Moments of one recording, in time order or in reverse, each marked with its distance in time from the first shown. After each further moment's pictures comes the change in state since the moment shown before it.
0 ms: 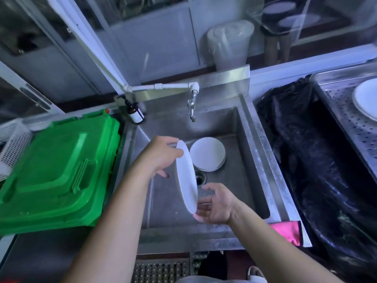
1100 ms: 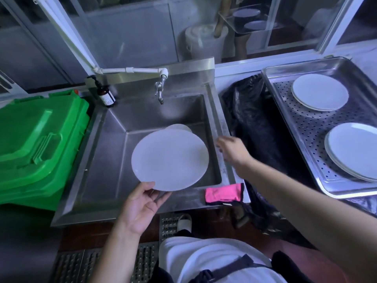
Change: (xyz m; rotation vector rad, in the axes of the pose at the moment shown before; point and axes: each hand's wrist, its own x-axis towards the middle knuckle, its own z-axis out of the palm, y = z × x) left_hand -0.140 -0.121 0.134 -1.418 -0.183 -0.133; right_hand -0.115 -0.015 -0.112 -0.644 0.399 -0.856
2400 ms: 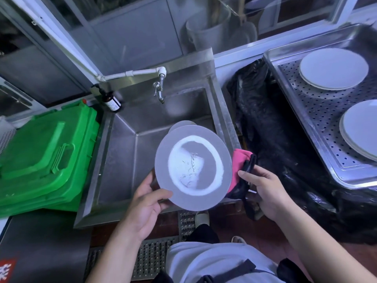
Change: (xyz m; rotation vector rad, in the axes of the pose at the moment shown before) left_hand -0.024 -0.002 0.041 0.575 -0.036 0.113; right_hand -0.066 0.087 -0.037 0.648 -0.006 0.218
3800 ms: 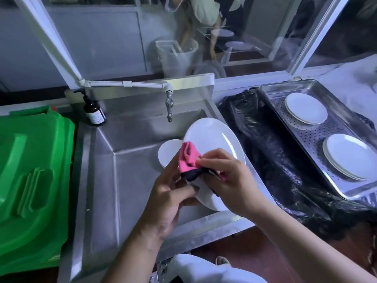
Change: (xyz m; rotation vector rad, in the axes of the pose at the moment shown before) left_hand 0.085 0.094 -0.122 -0.133 -0.524 0.169; right_hand 0.003 -0.018 0.276 -0.836 -0.038 -0.823
